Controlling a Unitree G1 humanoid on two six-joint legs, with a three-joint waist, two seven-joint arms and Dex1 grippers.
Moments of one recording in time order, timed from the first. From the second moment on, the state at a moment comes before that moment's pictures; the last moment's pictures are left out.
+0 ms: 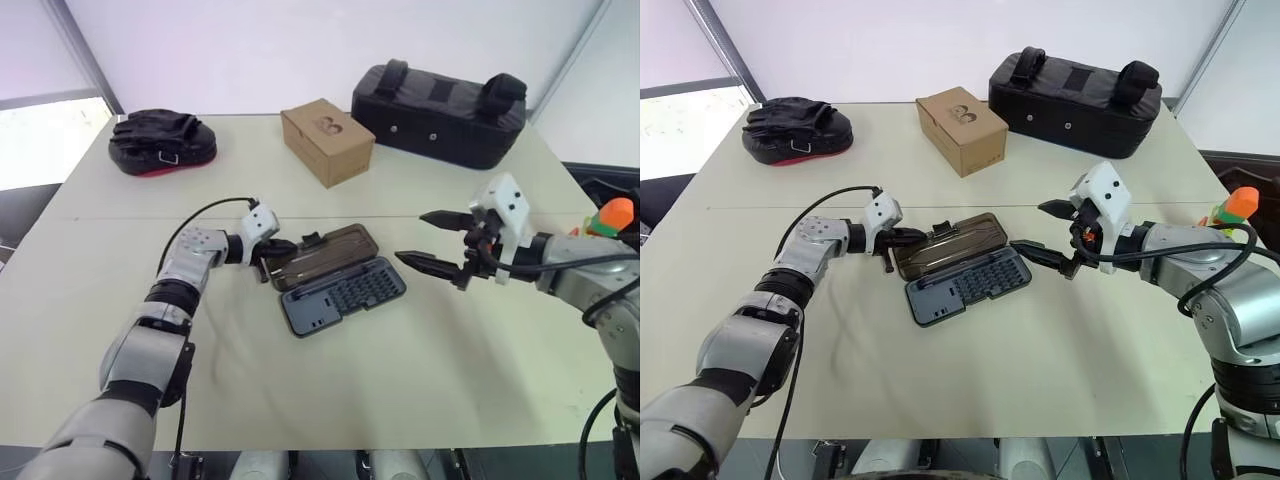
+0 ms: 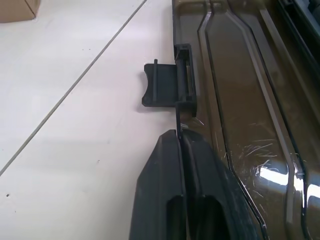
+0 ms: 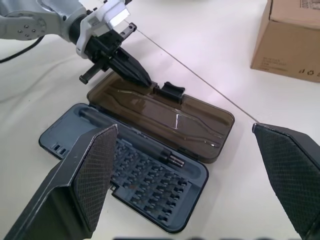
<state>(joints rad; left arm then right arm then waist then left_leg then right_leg) -0.93 0.38 -0.18 1.06 0.00 -0.18 -1.05 -0.40 -0.85 -0.15 -0.45 0.67 0.87 0.74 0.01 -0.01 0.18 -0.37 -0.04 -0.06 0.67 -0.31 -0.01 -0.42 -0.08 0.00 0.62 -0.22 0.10</state>
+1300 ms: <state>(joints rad) -0.99 0.45 -0.24 1.16 0.15 -0.61 -1.20 -0.37 -0.83 -0.12 -0.38 0.60 0.84 0.74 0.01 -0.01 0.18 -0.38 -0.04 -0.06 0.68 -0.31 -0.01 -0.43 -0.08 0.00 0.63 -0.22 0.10</state>
